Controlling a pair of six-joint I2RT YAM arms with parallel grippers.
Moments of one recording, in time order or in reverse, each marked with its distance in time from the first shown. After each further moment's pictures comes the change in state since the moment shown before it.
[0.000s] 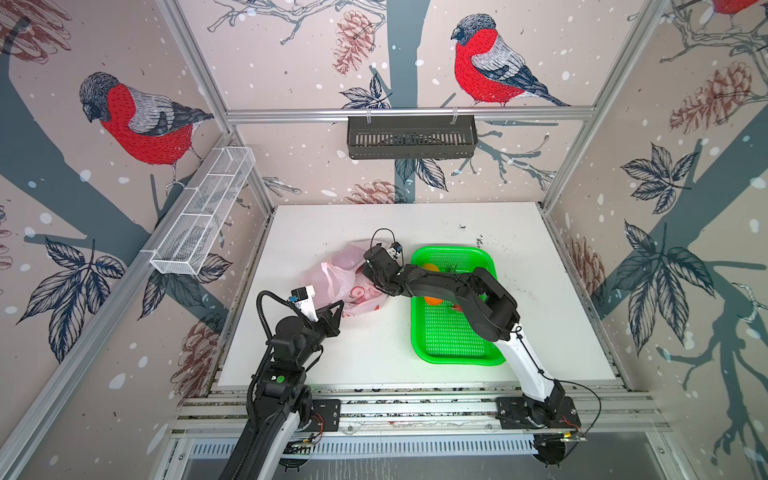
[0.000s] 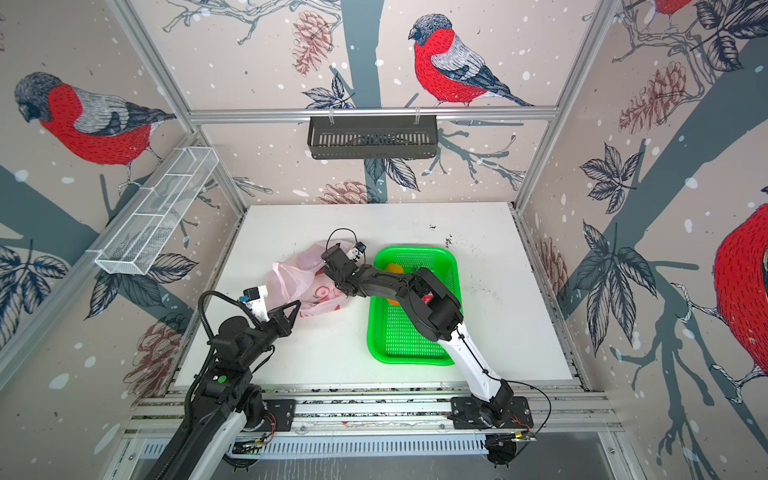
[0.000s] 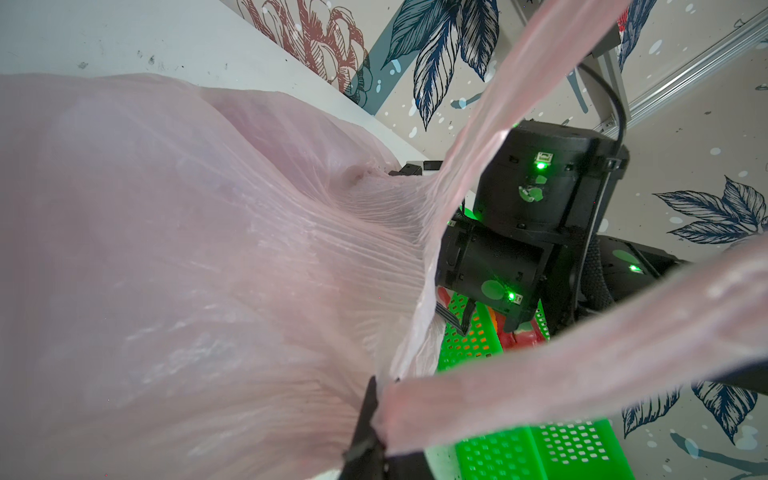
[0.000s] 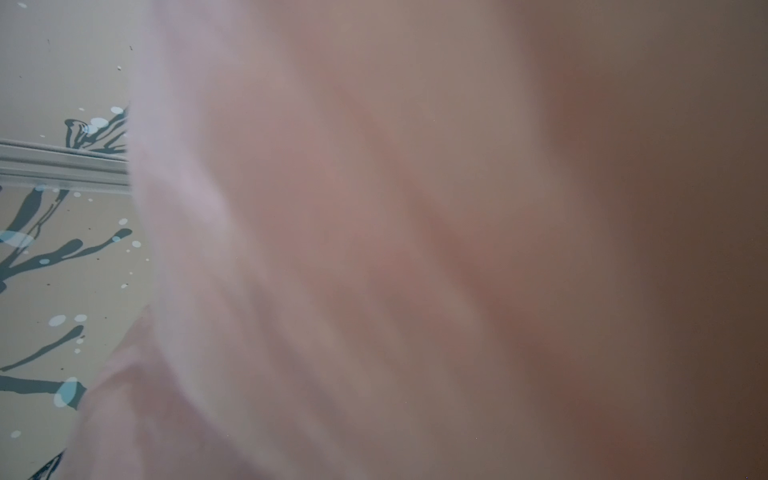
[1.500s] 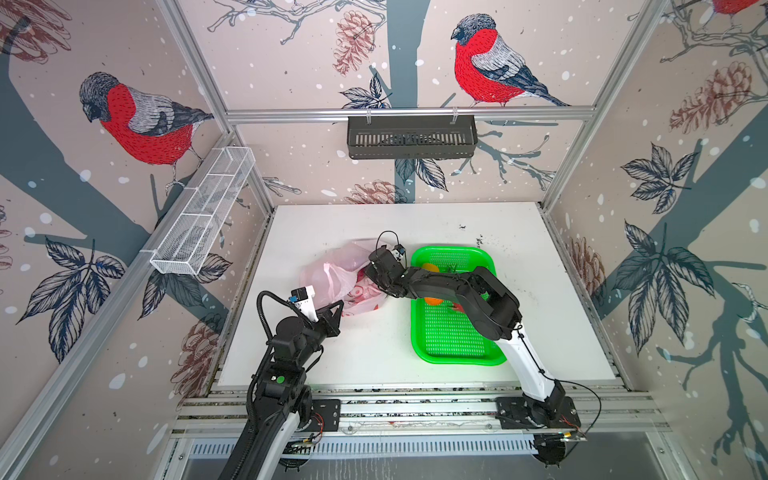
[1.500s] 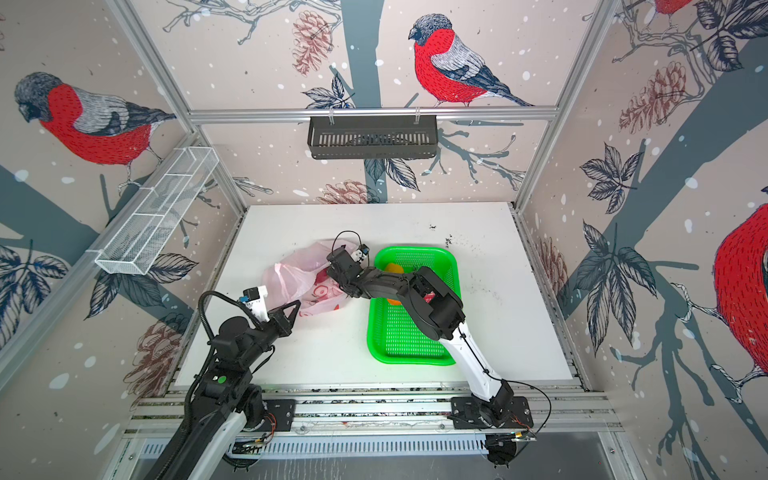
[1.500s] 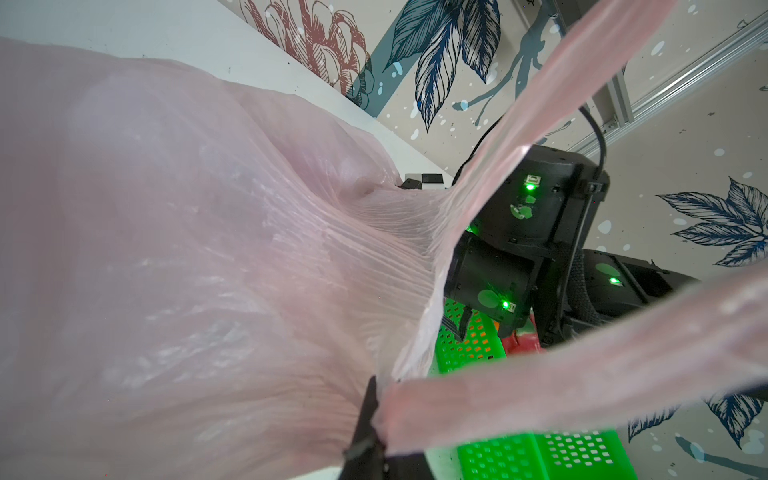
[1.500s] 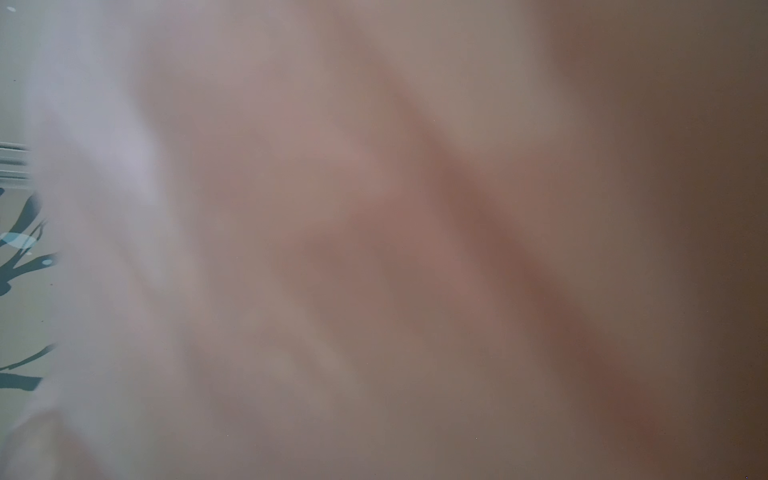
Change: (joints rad) left arm -0.009 -0.007 0.000 -0.004 -0.024 0.001; right arm -0.012 -0.022 -0.081 0.080 -0.035 0.000
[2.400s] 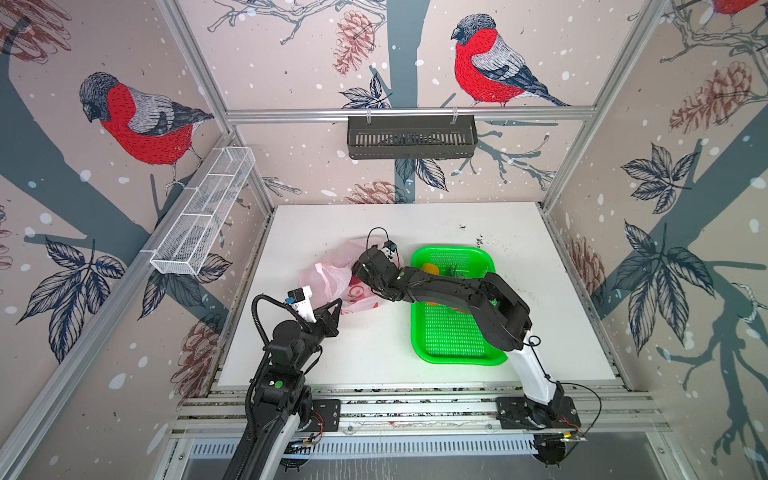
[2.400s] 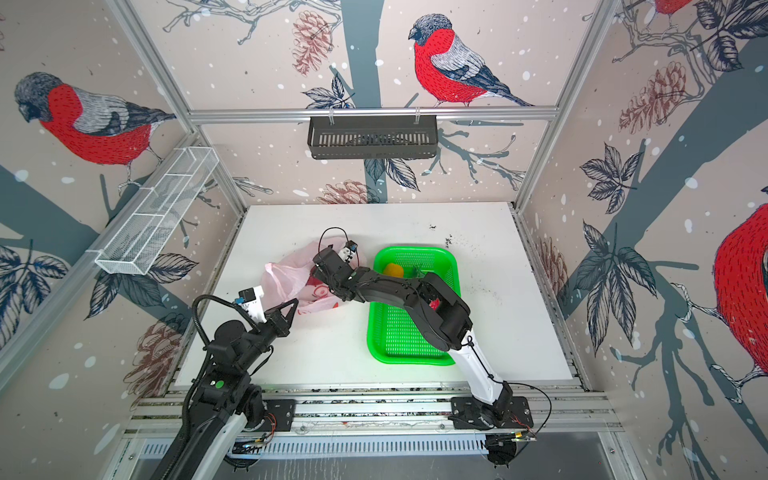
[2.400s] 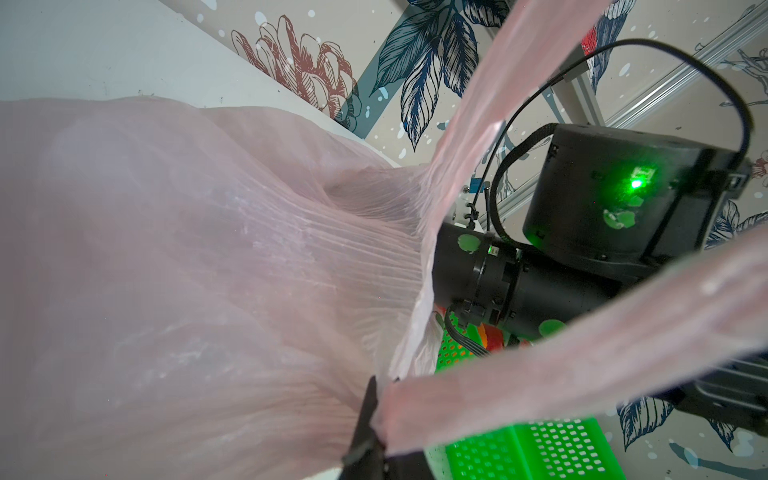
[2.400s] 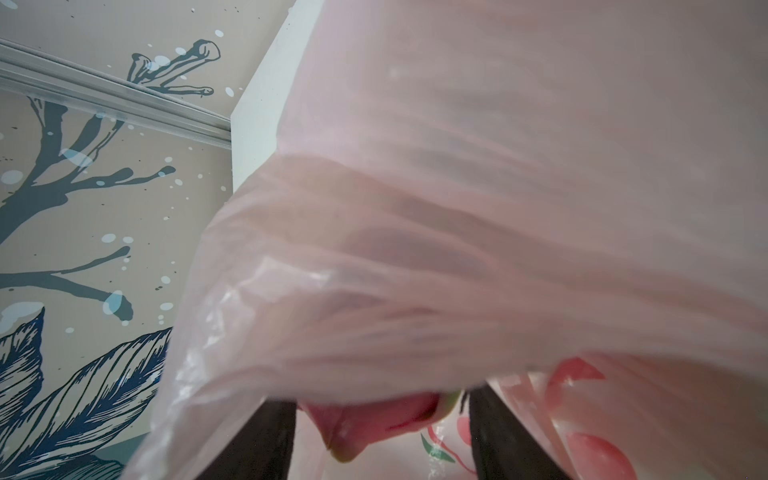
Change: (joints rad) left arm 0.000 -0.079 -0.003 -0.008 -0.002 -0.005; right arm 0.084 -0.103 0.035 -0.129 0.044 -0.085
